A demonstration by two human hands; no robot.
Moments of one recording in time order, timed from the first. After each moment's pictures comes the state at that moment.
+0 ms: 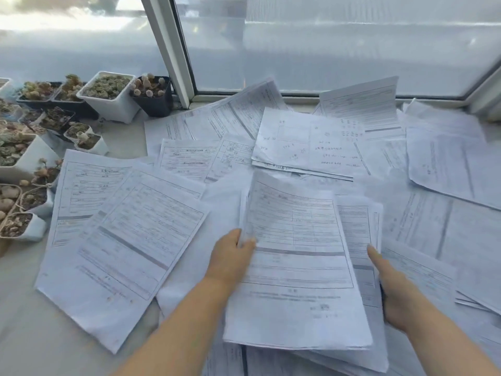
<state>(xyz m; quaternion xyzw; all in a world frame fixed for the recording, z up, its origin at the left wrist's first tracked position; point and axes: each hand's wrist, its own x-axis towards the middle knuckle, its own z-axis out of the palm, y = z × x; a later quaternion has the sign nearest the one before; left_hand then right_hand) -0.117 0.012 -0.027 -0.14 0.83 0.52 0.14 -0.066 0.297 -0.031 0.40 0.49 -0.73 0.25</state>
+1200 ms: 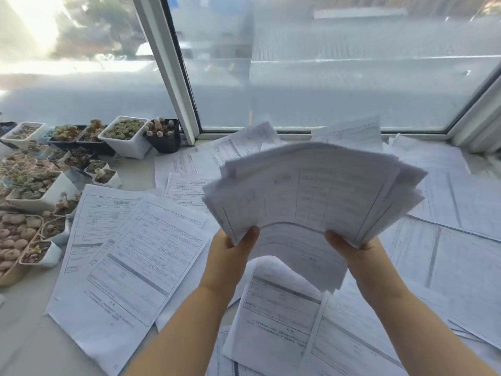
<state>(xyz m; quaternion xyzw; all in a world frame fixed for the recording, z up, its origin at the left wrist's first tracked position) -0.128 0.035 0.063 -0.07 0.69 0.72 0.04 -0.114 0.255 0.062 0.14 0.71 -0.69 0.03</state>
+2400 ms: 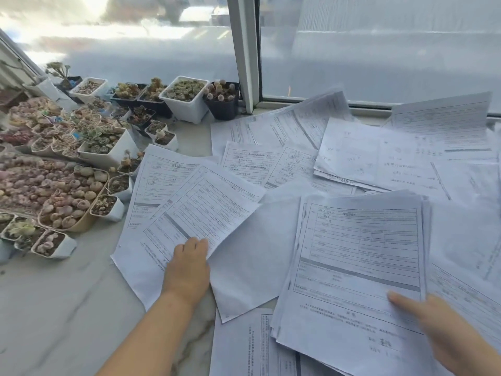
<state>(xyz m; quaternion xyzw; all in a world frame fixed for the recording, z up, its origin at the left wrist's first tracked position) -0.089 -0.154 -0.037 -0.13 0.98 0.06 0.12 -0.071 0.237 -0.008 0.31 0.69 -0.59 0.27</state>
